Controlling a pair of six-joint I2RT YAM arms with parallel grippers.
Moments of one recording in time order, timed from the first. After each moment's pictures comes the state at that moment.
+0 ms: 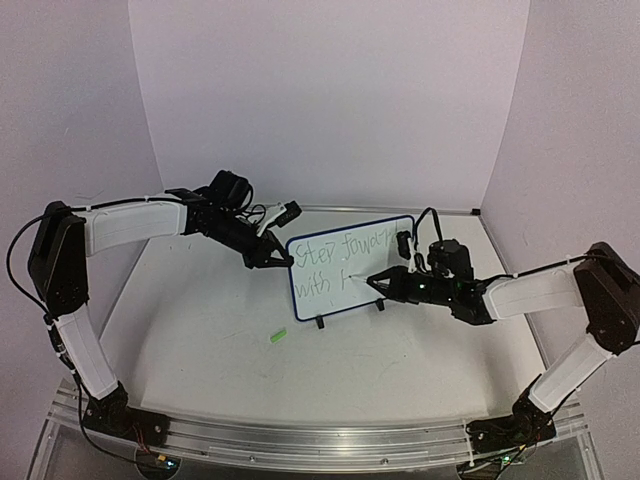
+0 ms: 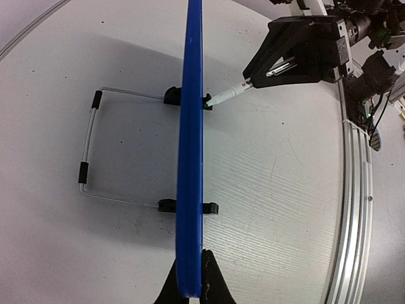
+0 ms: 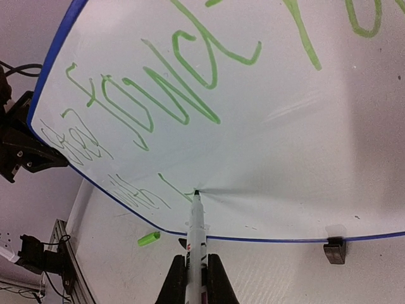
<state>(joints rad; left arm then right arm) -0.61 1.77 1.39 -0.49 0.64 0.32 0.62 1.56 0.67 0.47 -0.29 0.65</state>
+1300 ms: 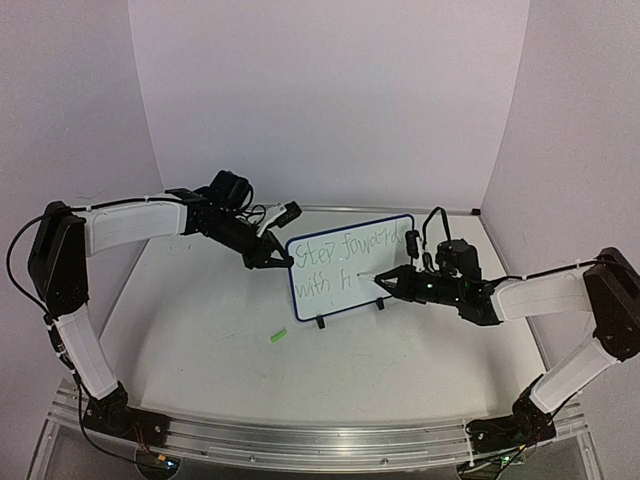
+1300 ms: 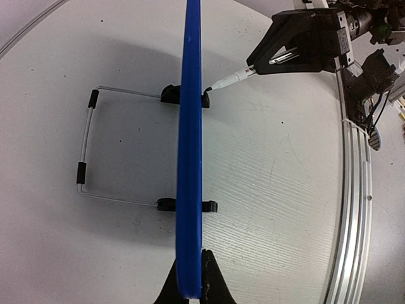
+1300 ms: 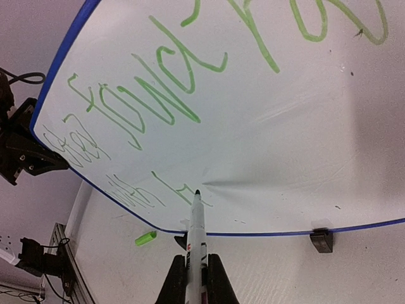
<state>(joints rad) -0.61 1.77 1.39 -0.49 0.64 0.32 0.59 1.51 0.64 0.45 -0.29 0.65</state>
